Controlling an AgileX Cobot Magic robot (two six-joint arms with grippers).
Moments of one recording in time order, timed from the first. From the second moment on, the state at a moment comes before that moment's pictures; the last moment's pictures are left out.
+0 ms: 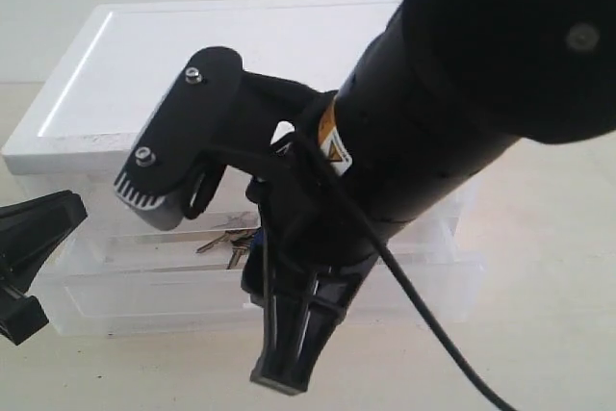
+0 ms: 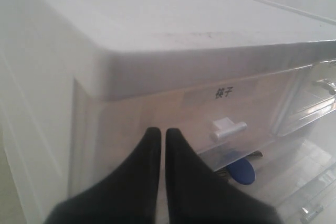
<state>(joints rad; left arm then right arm) 0.00 1.24 -0.02 0.65 -1.11 -0.42 1.07 1.44 -1.16 -0.07 0.87 -0.28</state>
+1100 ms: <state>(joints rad) 0.00 1.24 -0.02 0.66 -1.11 -0.42 1.07 1.64 -1.18 -0.26 0.79 -0.39</state>
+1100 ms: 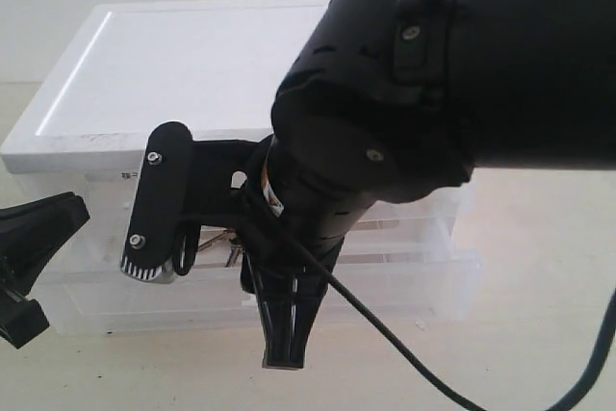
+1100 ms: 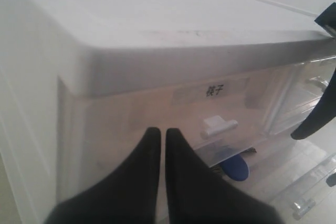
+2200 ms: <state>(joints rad) 0.00 1.24 -0.02 0.67 -1.11 -0.42 1.13 1.63 -1.16 -0.41 0.81 -0.28</state>
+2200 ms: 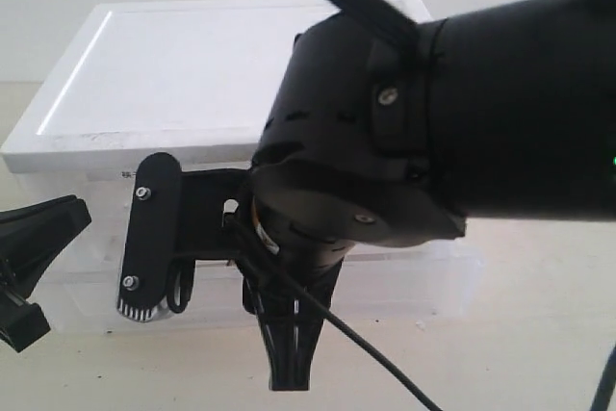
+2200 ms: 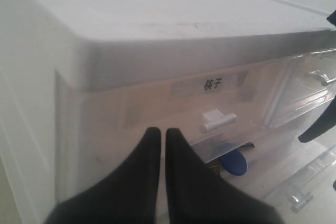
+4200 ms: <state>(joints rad) 0.00 1.24 -0.02 0.68 -1.11 -0.42 1.13 1.42 -1.18 0.13 0.76 -0.42</state>
